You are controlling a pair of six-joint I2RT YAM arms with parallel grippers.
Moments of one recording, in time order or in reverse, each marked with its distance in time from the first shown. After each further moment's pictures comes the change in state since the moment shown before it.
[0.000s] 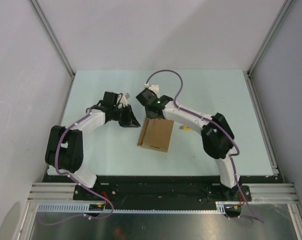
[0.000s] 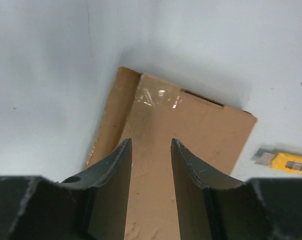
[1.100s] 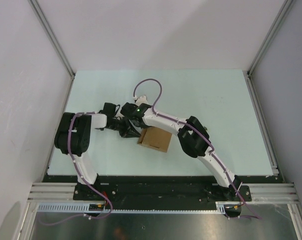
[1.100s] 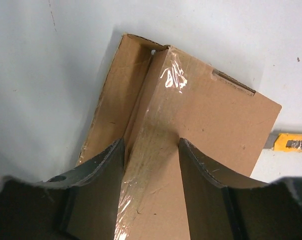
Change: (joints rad) left arm 0.095 0.243 -0.157 0.145 0.285 -0.310; right arm 0.121 0.390 0.389 -0.351 0.252 0.101
